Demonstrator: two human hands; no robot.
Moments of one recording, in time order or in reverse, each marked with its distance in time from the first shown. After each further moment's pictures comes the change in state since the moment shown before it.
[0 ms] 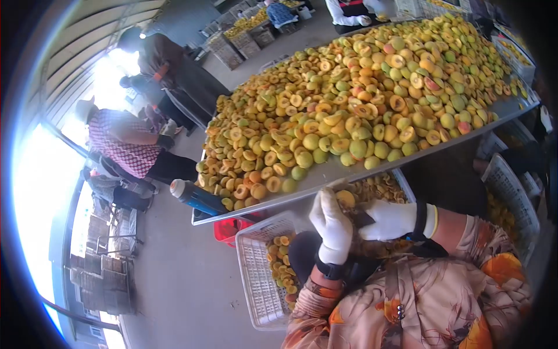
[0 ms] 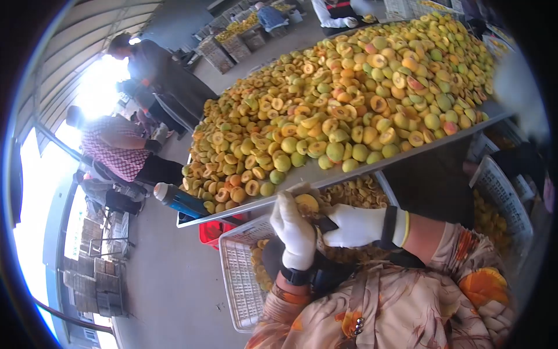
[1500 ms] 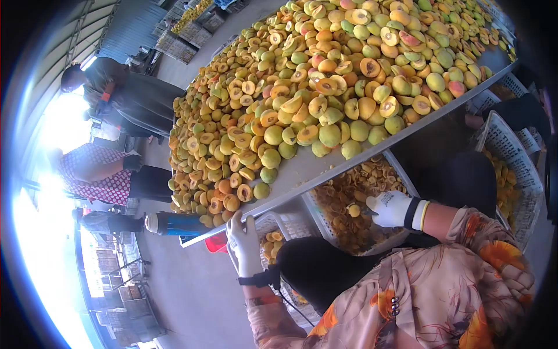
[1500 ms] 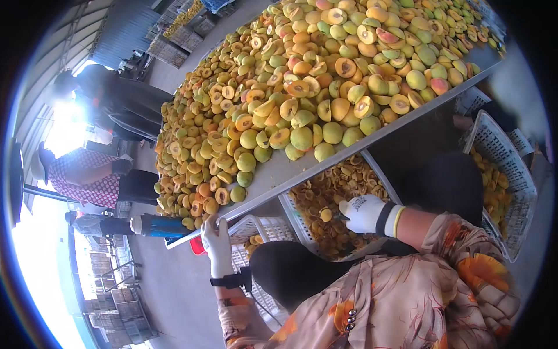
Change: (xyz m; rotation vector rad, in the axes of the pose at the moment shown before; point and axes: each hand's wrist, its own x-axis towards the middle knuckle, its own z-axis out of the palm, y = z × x) left_hand 0.096 -0.063 -0.191 1.373 -0.091 -0.016; right_hand -0.015 0.147 0.022 -0.310 -0.101 0.561
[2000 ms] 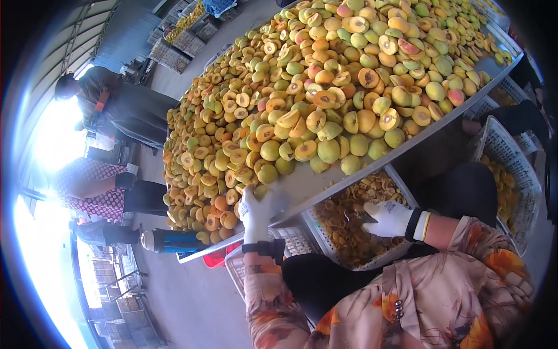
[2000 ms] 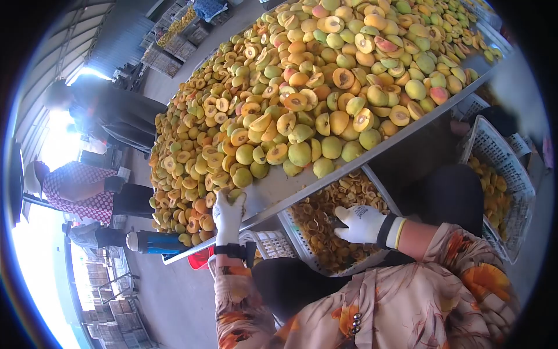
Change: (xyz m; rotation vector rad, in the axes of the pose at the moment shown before) left_hand 0.099 0.037 0.088 -0.038 -0.258 -0.029; right_hand 0.011 0.004 -0.001 0.164 0.210 -0.048
